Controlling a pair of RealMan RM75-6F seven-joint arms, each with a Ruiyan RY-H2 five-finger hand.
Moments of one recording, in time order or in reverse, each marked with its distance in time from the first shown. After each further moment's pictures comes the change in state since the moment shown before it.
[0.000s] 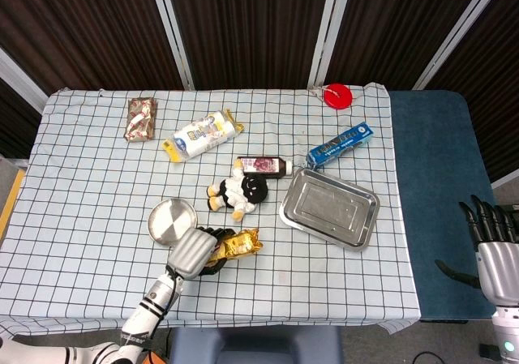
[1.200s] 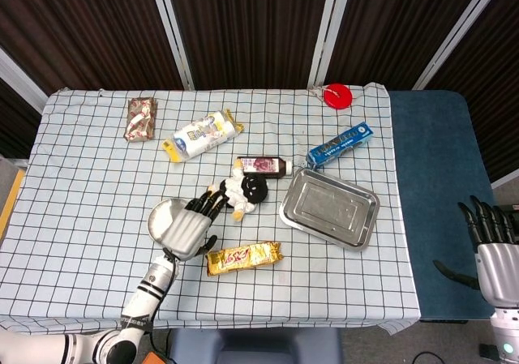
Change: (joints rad) left arm -0.059 0.051 -0.110 -0.025 -0.157 0.006 0.186; right arm -0.013 -0.017 0.016 0.009 -0.023 0.001 0.005
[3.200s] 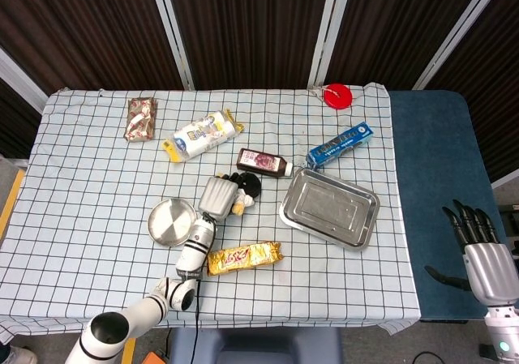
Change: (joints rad) left arm -0.331 -0.627 -0.043 1.294 0.119 -0.104 -0.554; right arm 0.024 0.031 -0.026 -0.007 -0.015 -0.079 0.039
